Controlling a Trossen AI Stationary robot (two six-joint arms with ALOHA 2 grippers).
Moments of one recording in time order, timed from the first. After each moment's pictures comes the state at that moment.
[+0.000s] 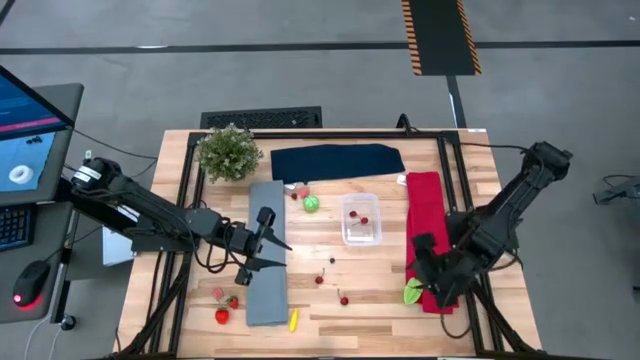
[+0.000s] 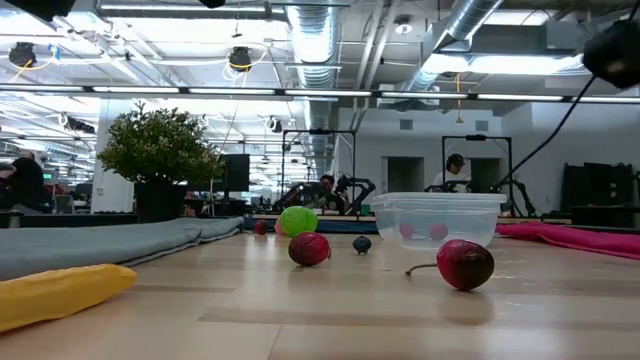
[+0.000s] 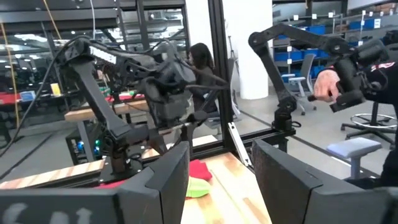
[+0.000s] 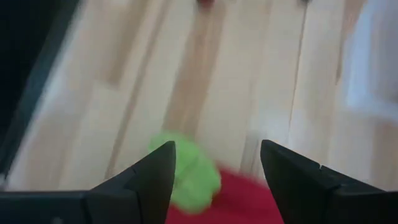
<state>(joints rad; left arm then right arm) -0.37 1.16 0.51 0.80 -0.04 0.12 0.84 1.13 0.72 -0.69 0.25 0.50</state>
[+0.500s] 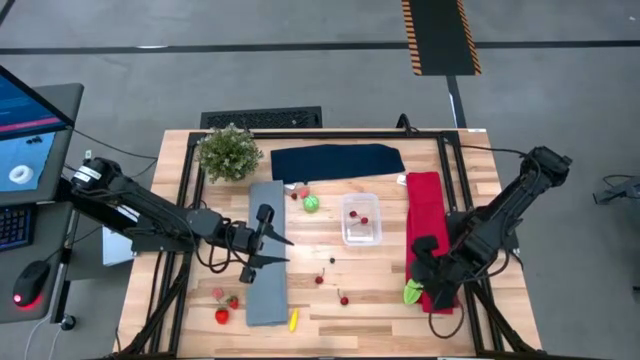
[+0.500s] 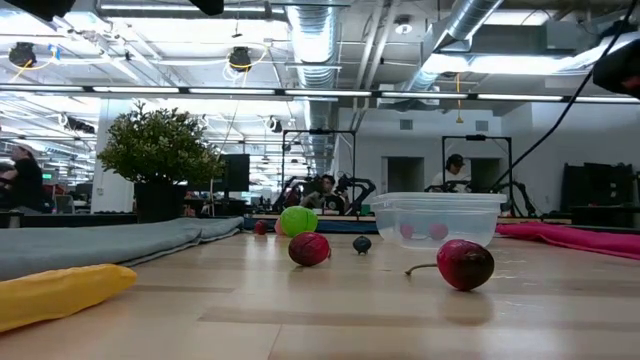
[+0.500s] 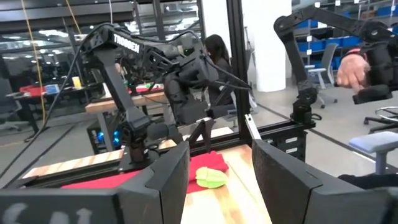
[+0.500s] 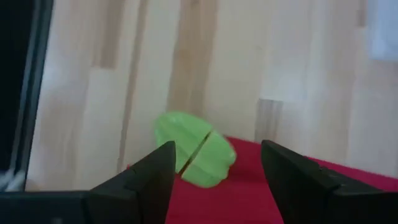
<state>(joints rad) -0.37 1.16 0.51 0.77 -0.12 0.14 0.80 1.21 0.78 -0.76 0.17 0.63</state>
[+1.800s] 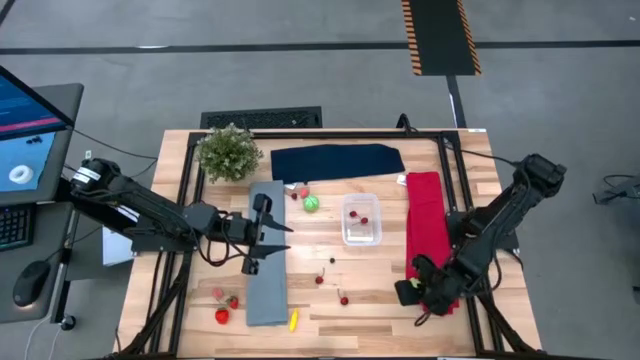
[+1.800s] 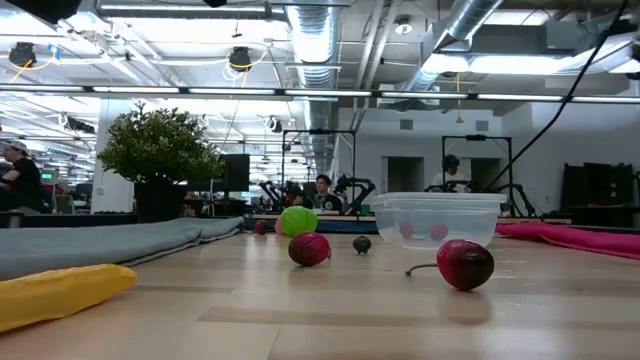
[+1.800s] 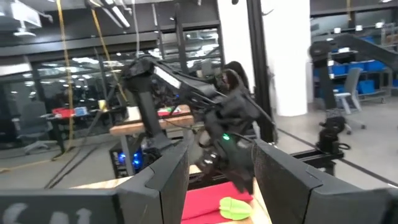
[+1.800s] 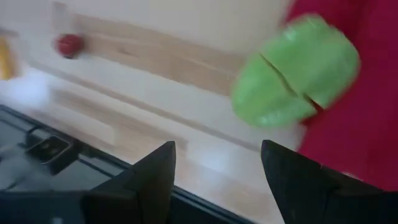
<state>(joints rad) -0.33 1.16 0.51 0.90 -0.16 0.17 0.87 1.37 0.78 -0.54 0.08 2.19</state>
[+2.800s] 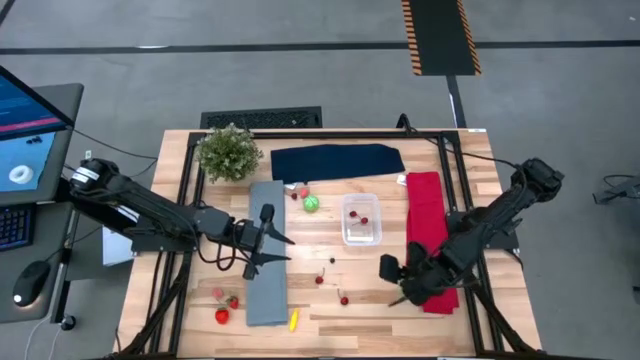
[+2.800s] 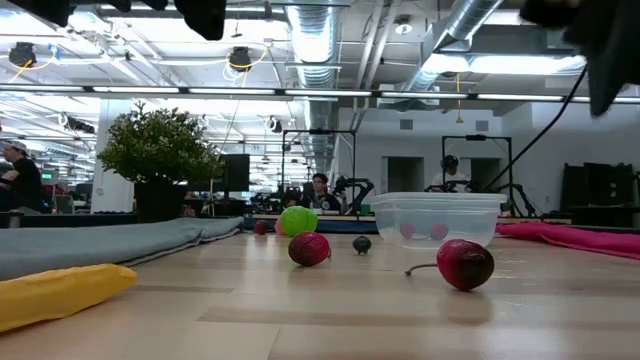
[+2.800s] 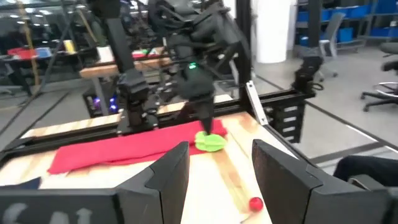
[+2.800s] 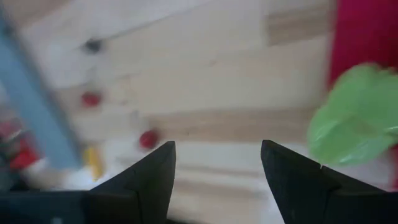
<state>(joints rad) -0.33 1.14 0.51 0.60 -0.08 0.08 0.70 1.43 0.92 -0.70 0.19 2.41</state>
